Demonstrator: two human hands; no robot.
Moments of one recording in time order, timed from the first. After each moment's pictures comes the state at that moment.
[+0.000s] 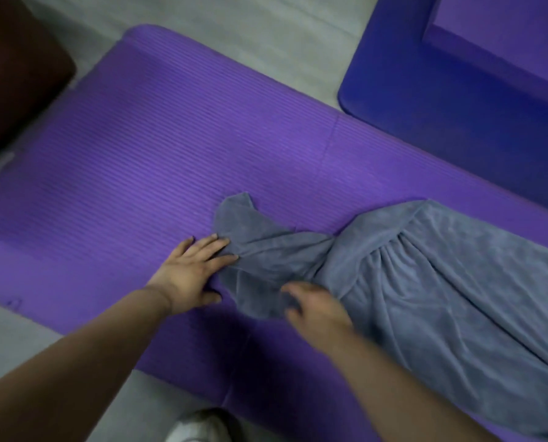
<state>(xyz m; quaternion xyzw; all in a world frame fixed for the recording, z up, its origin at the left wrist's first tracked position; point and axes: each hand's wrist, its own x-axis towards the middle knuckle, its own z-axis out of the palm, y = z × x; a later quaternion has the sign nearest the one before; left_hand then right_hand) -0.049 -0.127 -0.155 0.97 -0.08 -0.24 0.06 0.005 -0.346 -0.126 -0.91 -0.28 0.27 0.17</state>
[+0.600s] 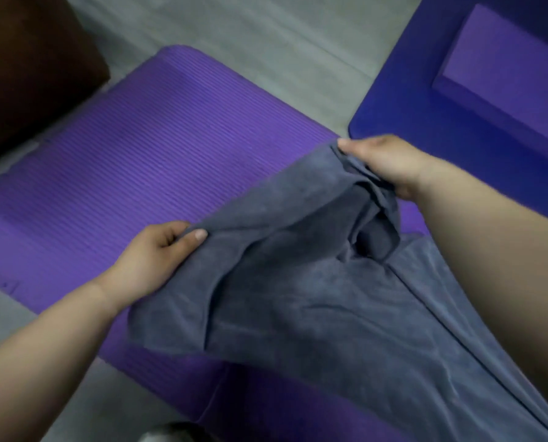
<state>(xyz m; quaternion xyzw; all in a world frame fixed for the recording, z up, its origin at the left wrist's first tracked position) -0.051 -0.130 -0.087 0.75 0.29 -0.02 0.59 0.183 -0.297 -0.012 -0.86 -0.12 0.32 0.37</state>
